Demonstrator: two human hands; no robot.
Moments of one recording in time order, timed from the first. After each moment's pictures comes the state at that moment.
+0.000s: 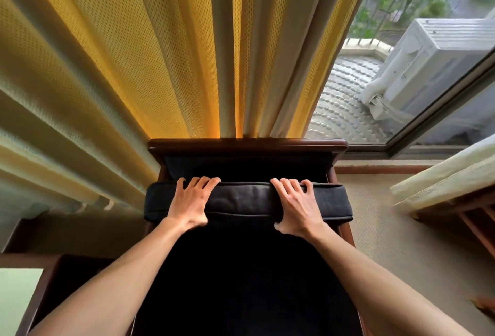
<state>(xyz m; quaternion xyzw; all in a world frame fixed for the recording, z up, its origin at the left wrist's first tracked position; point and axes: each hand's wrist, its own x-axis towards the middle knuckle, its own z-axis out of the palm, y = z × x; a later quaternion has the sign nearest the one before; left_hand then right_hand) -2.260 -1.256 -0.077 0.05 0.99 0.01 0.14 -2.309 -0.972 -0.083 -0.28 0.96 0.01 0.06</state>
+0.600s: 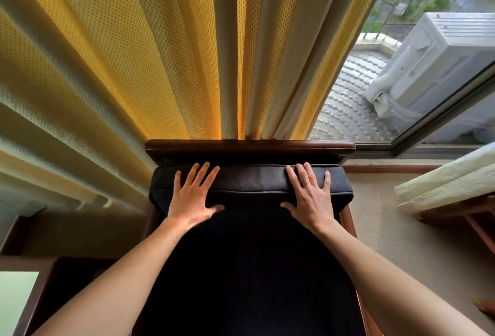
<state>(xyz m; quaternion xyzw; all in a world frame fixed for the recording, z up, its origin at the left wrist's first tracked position) -2.281 -1.268 -0.108 -0.01 1.00 0.06 0.07 -2.346 -0.962 -0.105 -0.20 0.98 0.01 0.04</state>
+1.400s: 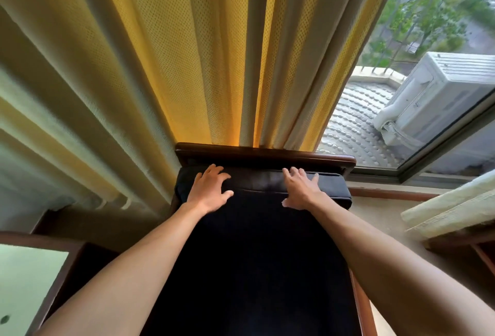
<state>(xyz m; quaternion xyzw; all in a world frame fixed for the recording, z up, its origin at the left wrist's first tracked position) -2.262 -1.248 -0.029 -0.08 0.98 0.17 0.08 -2.347 -1.015 -0.018 -0.21 0.95 0.05 0.24</state>
